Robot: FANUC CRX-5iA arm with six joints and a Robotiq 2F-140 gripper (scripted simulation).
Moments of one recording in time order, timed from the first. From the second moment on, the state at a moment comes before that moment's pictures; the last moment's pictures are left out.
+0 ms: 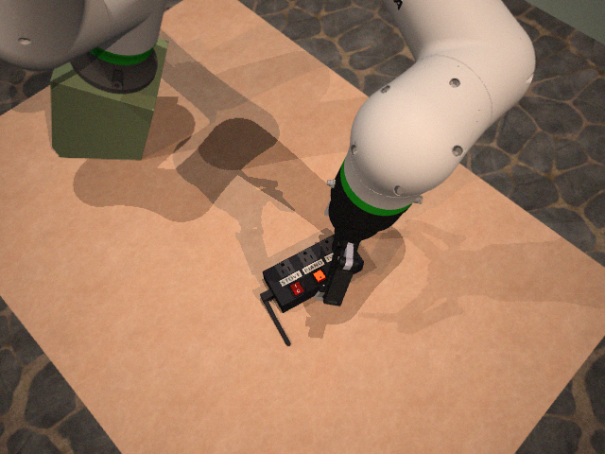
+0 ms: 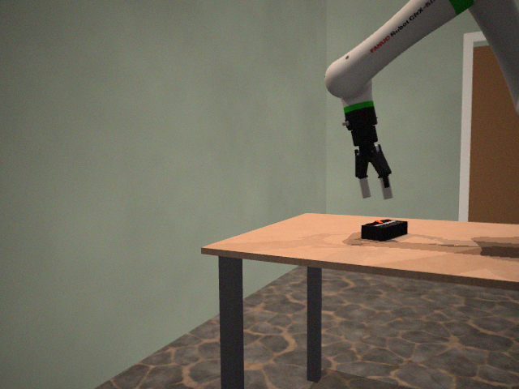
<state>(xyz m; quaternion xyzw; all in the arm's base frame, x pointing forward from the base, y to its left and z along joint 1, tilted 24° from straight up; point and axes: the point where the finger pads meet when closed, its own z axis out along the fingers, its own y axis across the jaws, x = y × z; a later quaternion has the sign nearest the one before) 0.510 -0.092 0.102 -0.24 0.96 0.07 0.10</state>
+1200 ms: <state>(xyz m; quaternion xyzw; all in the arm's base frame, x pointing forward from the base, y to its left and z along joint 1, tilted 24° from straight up) 0.487 -0.127 0.141 0.10 0.97 0.13 0.17</state>
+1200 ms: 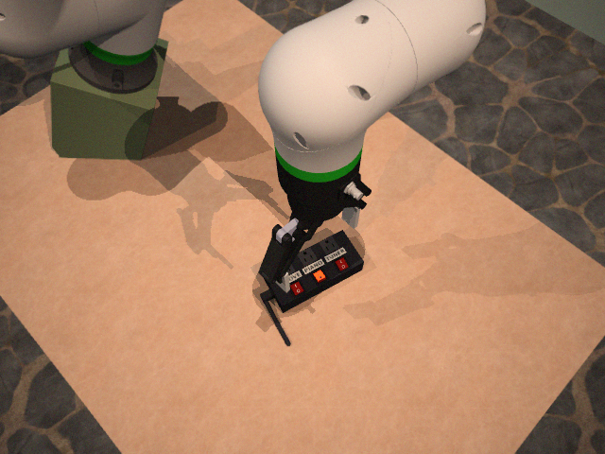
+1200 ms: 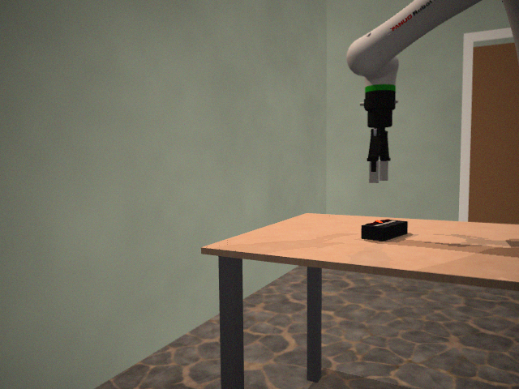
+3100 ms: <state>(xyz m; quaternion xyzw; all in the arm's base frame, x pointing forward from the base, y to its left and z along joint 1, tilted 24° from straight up) 0.478 -0.138 0.079 -0.51 0.84 0.00 0.21</state>
